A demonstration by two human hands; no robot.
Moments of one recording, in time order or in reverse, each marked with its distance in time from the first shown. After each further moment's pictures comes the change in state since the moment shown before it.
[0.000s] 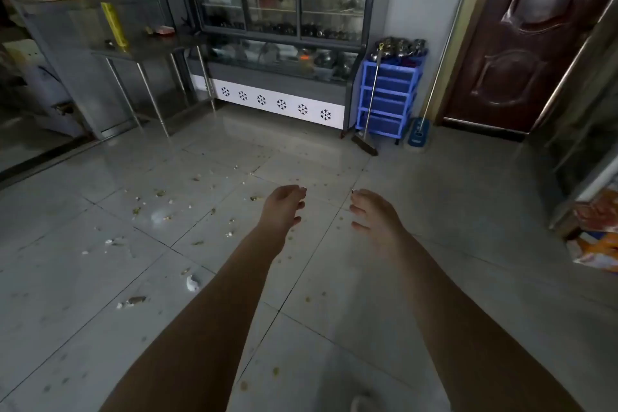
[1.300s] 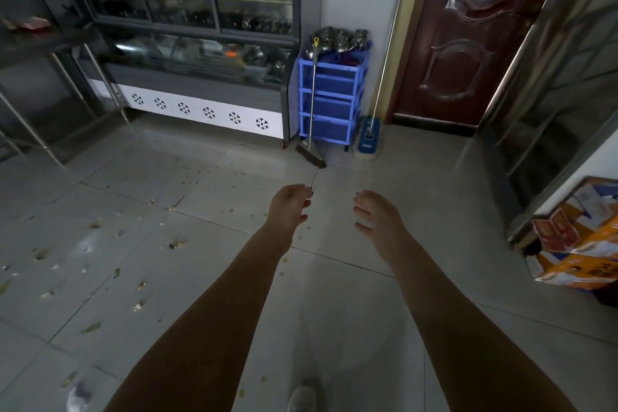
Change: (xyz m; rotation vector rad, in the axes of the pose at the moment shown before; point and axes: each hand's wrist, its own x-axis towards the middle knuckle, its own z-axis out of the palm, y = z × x) left_hand 0.357 0.068 0.303 -0.028 -0.138 -0.062; right_hand 0.361 -0.145 -0.201 0.112 0.217 0.039
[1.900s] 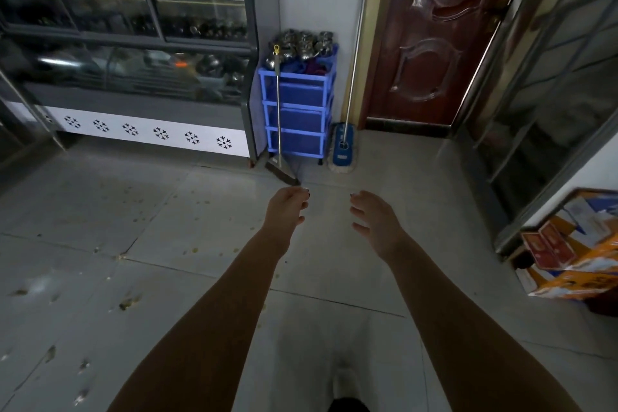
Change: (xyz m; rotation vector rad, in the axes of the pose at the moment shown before) left_hand 0.230 0.053 0.090 0.048 -0.102 -0.009; right_hand 0.217 -0.083 -0.005 0.039 0.110 -0.043
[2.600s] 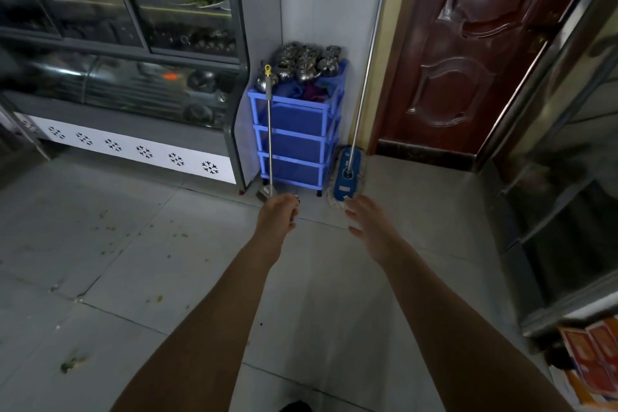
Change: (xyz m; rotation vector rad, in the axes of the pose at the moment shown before) left_hand 0.303 0.075 0.153 -0.054 0.140 -0.046; right_hand 0.338 -0.141 -0.032 -0.165 -0.087 0.010
